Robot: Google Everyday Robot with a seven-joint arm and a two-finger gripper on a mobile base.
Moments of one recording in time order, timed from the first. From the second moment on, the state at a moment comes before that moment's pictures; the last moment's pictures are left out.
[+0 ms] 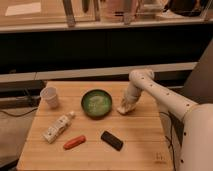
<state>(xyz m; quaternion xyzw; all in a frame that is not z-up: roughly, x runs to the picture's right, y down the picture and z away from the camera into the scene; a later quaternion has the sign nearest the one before) 0.125 0.119 0.895 -0.31 -0.22 -0.22 0.90</state>
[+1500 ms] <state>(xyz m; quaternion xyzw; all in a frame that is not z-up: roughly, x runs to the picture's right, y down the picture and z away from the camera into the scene) 0.121 0.077 0.862 -0.27 -0.22 -0.21 0.91</state>
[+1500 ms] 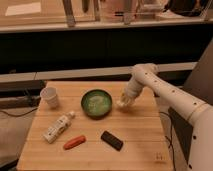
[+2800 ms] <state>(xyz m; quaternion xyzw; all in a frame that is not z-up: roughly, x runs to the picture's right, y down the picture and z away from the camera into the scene) 0.054 0.043 0.846 -0.23 -0.26 -0.26 0.90</state>
